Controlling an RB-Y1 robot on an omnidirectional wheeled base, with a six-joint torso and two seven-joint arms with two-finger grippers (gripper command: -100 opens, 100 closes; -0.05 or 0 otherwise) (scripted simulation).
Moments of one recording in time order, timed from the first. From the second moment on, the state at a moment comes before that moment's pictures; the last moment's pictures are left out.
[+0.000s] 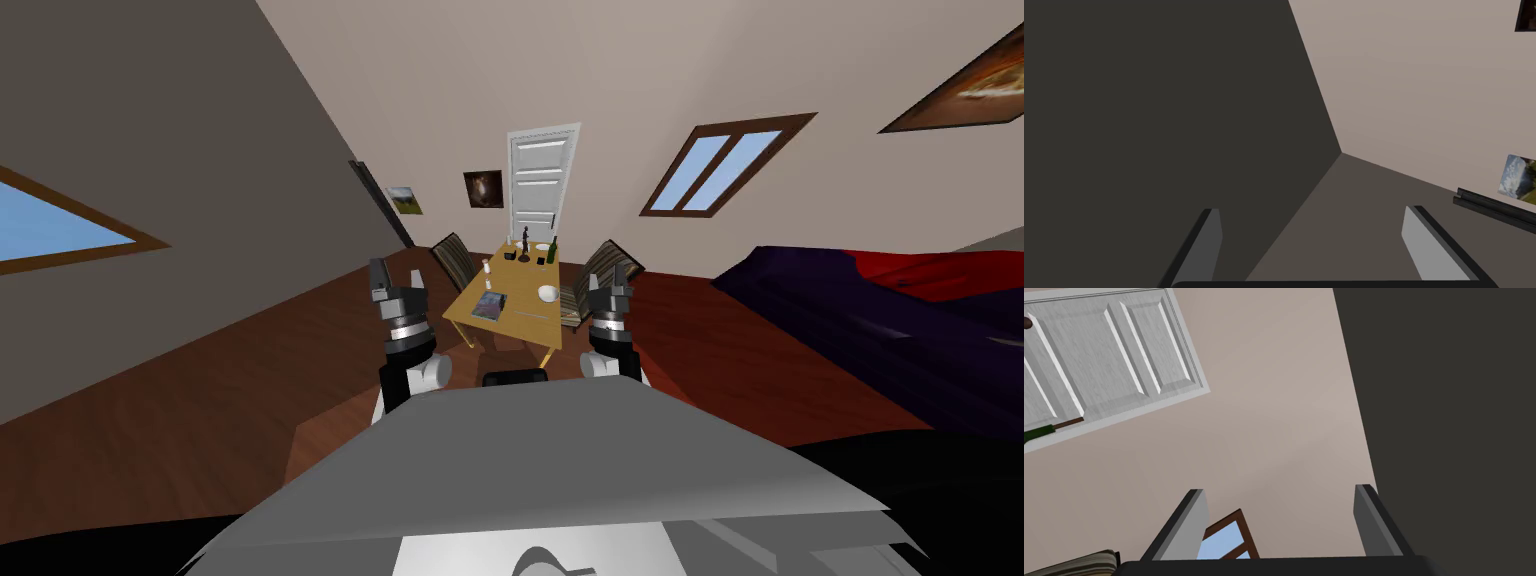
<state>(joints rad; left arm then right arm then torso) 0.47 -0.05 -0.05 -2.32 0.05 -0.47 -0.08 0.53 0.02 0.03 -2.23 -0.05 -0.49 -0.11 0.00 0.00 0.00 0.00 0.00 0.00</state>
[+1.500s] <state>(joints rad) 0.69 0.28 -0.06 -2.07 -0.01 -0.36 0.11 0.53 0.02 0.03 -2.23 -0.05 -0.49 -0.11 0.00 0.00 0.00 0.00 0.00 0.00</state>
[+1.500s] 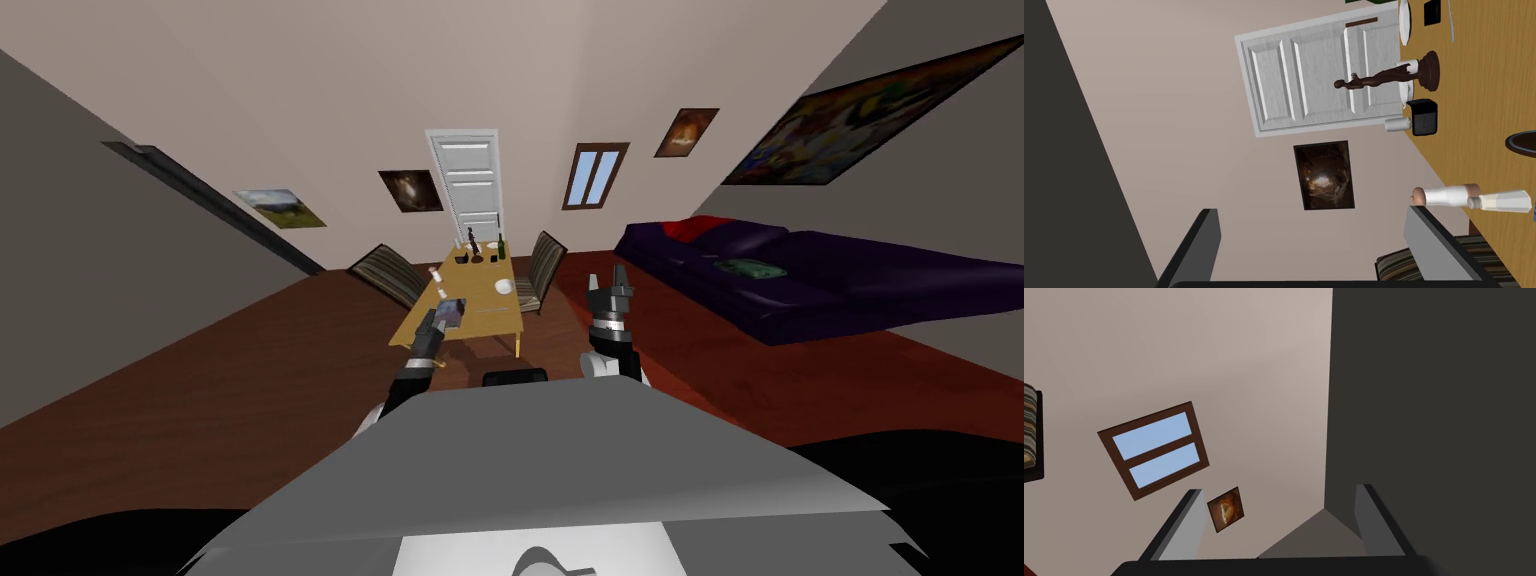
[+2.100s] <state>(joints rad) 0.79 0.38 -0.07 -1.92 -0.04 -0.32 0.21 0.53 0.02 0.03 -2.23 -0.05 -0.49 -0.11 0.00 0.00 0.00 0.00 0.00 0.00</state>
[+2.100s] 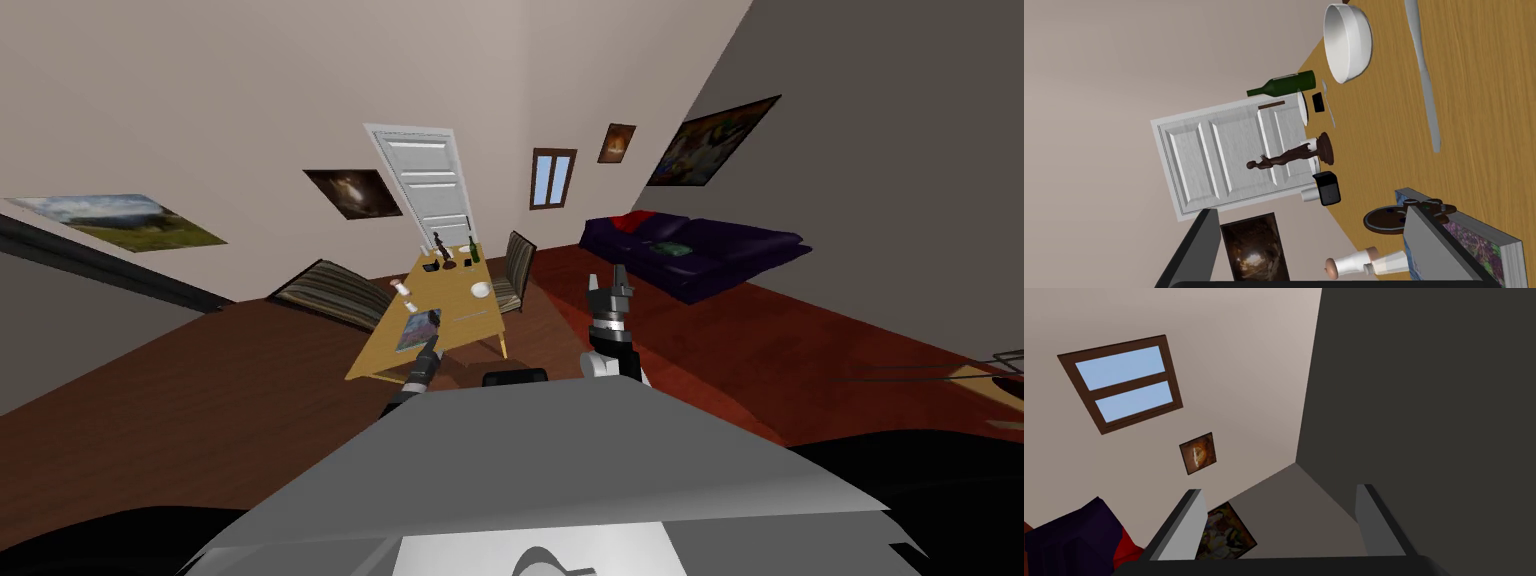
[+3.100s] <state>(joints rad) 0.93 0.54 -0.09 -1.67 -0.10 -0.27 0.35 0.53 0.02 0.03 -2.23 -0.05 -0.49 -0.11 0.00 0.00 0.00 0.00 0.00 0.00</state>
